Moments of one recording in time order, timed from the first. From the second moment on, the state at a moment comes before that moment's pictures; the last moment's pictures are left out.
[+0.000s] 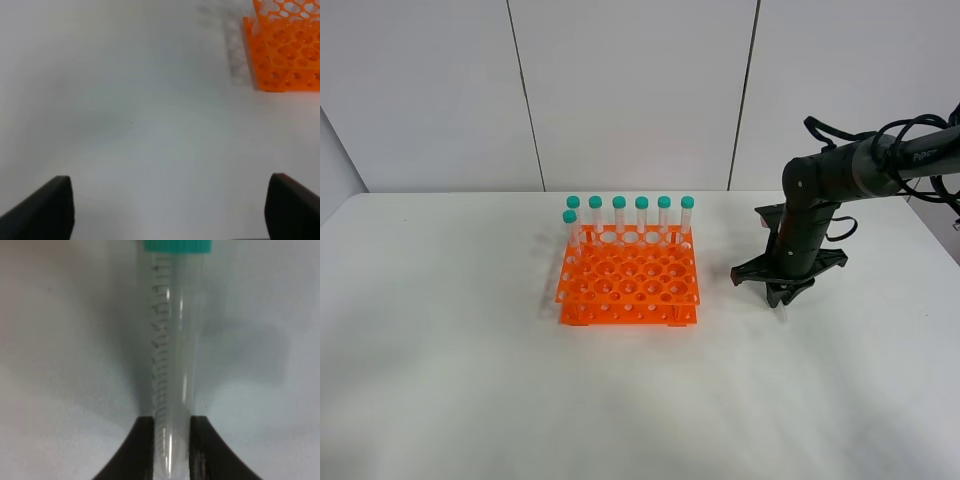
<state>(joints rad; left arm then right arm) 0.04 0.00 -0.57 -0.07 1.18 0.01 0.19 2.13 -1.36 -0.12 0.80 0.14</state>
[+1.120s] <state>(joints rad) 0.04 0.00 -0.57 -0.07 1.18 0.01 0.19 2.13 -1.36 -0.12 0.81 0.14</state>
